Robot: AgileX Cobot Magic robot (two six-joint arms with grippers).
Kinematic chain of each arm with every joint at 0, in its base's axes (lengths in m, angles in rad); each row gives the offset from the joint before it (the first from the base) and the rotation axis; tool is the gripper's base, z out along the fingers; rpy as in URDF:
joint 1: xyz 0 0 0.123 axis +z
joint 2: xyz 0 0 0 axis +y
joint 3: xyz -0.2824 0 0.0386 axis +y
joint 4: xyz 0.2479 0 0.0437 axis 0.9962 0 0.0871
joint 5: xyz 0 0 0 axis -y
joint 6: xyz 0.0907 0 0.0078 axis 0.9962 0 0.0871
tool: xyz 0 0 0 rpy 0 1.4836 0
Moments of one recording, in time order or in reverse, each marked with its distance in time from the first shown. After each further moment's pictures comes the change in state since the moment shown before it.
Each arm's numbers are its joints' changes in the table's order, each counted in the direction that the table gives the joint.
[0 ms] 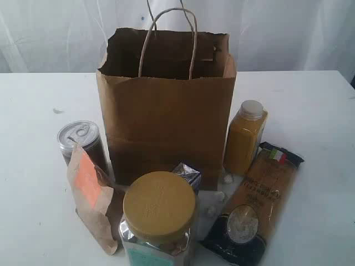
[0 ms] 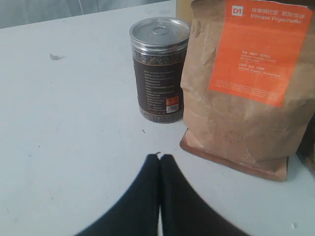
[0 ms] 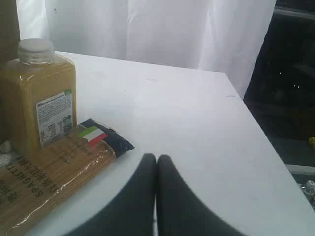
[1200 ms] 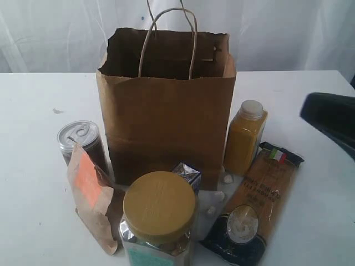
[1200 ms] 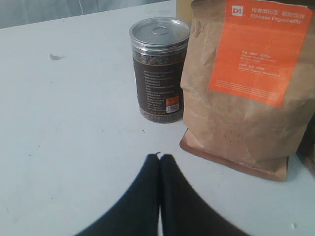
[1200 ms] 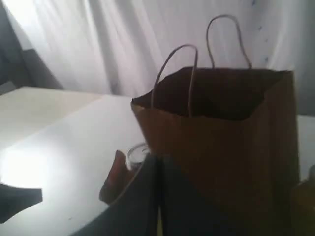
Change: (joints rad) left arm 0.000 0.000 0.000 0.000 0.000 0.000; right arm 0.056 0.517 -0.485 -1.536 0.979 1.911
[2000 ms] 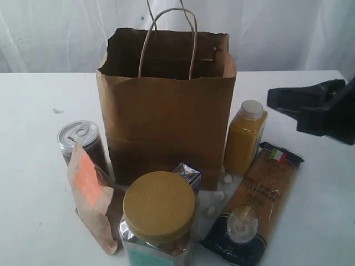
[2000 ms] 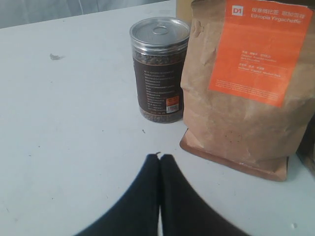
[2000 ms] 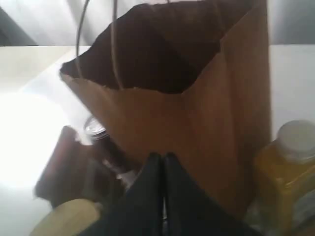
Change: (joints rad) left arm 0.000 0.000 0.000 0.000 0.000 0.000; right arm 0.000 0.376 -0.112 -0.035 -0.067 -0.111
